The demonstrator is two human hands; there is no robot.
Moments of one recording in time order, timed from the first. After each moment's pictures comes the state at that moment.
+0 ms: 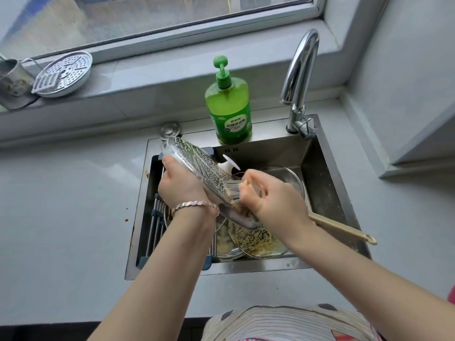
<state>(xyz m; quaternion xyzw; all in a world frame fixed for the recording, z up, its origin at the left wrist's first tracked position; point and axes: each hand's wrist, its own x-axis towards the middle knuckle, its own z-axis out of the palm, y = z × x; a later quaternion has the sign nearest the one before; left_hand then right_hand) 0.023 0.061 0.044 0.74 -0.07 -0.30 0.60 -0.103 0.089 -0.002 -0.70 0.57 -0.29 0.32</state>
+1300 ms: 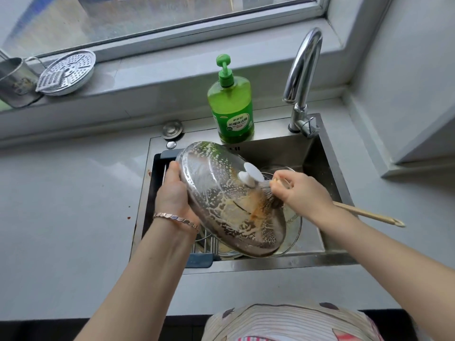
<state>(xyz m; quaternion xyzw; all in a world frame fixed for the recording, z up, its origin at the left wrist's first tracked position) 0.053 0.078 0.034 0.61 -0.08 -0.57 0.55 -0.148 0.059 -0.031 -0.69 0.62 -0.16 0.33</state>
